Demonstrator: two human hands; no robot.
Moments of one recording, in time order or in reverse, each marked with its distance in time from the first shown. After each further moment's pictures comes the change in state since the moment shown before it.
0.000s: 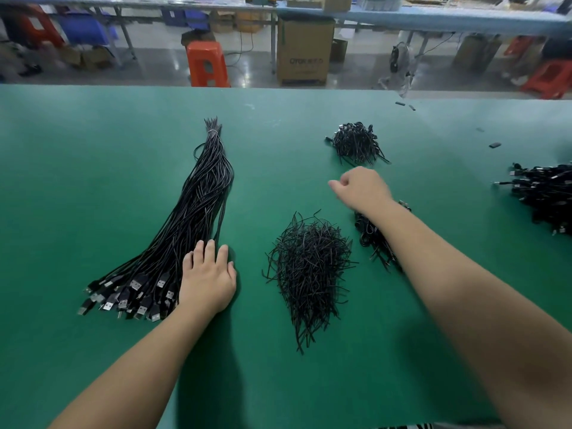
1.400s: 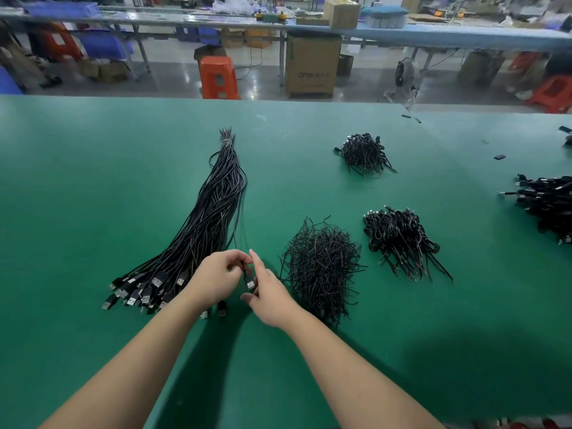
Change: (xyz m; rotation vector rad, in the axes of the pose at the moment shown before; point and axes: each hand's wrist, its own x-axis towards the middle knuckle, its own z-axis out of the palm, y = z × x) left_hand -0.024 -0.014 -0.077 -0.891 -0.126 0.108; right_hand -0.145 -0.112 0.174 0.504 -0.457 -0.164
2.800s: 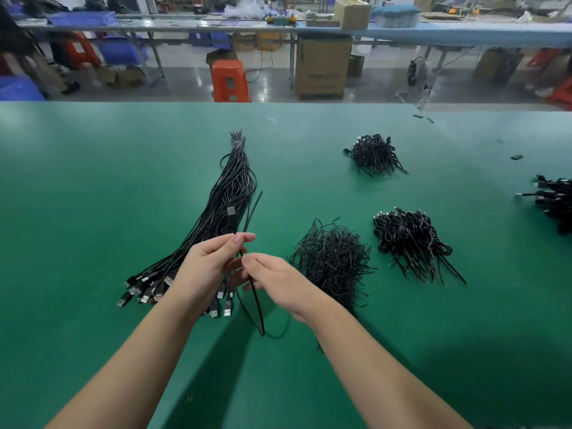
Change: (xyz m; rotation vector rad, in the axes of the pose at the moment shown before) left_hand -0.035 0.041 -0.030 -0.911 0.071 -0.076; right_hand -0.050 -0.064 -0.056 0.527 -0.152 -0.189
